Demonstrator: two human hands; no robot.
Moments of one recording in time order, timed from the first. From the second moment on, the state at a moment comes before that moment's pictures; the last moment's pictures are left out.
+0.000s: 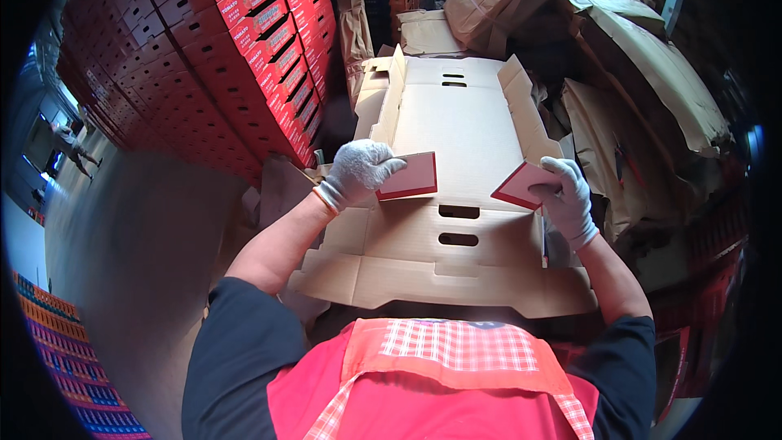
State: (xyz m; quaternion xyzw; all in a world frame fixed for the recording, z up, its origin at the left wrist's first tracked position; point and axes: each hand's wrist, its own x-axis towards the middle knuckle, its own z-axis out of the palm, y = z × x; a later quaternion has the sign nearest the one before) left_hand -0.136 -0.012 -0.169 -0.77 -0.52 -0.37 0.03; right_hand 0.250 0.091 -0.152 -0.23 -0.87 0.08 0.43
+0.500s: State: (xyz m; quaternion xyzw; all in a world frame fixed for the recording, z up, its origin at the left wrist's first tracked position) left_hand -0.107 -0.084 -0.135 -0.79 -0.47 0.19 -0.35; right_hand 0.245 0.027 -0.115 -0.22 -0.87 0.34 -0.28
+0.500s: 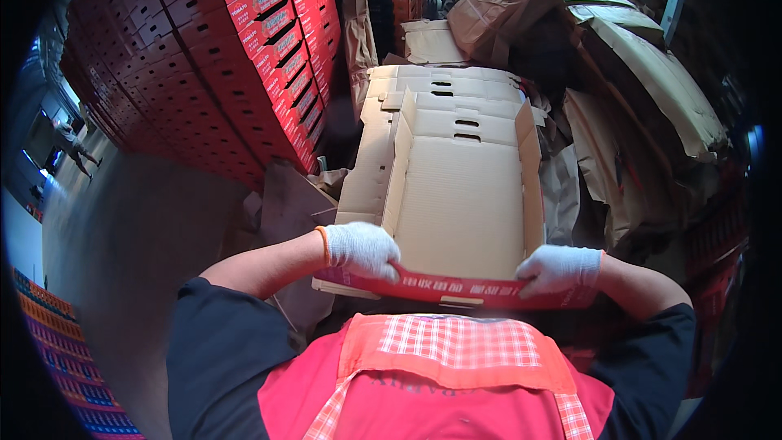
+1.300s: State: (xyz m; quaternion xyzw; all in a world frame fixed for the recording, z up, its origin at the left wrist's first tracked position) left_hand 0.022 -0.060 -0.316 -0.34 -0.25 -0.50 -0.76; right_hand 0.157 0.007 0.048 -0.27 -0.94 0.08 0.17
